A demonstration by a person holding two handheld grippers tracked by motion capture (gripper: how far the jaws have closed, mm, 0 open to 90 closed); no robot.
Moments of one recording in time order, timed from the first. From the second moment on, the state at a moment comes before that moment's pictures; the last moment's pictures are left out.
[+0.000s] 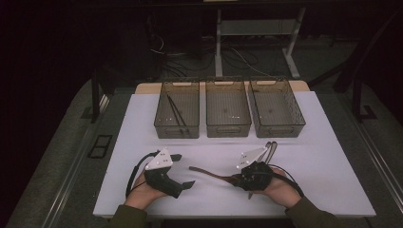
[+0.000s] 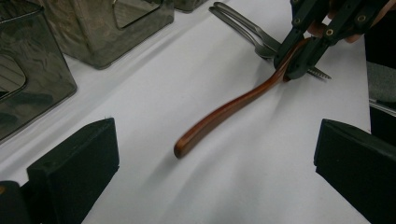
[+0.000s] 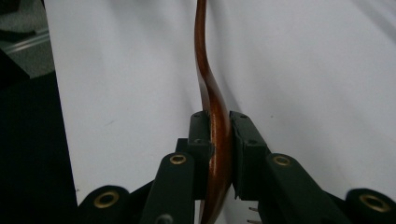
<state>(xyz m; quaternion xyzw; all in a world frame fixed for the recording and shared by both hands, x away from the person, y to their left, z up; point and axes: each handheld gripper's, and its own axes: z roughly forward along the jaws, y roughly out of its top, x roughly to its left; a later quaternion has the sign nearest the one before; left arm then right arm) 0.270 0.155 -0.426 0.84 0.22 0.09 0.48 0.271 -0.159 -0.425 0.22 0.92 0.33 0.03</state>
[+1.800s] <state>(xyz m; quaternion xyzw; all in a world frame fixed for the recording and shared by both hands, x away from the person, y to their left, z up) 0.271 0.154 -0.428 0.84 0.23 0.08 0.48 0.305 -0.216 -0.380 0.32 0.84 0.44 0.06</state>
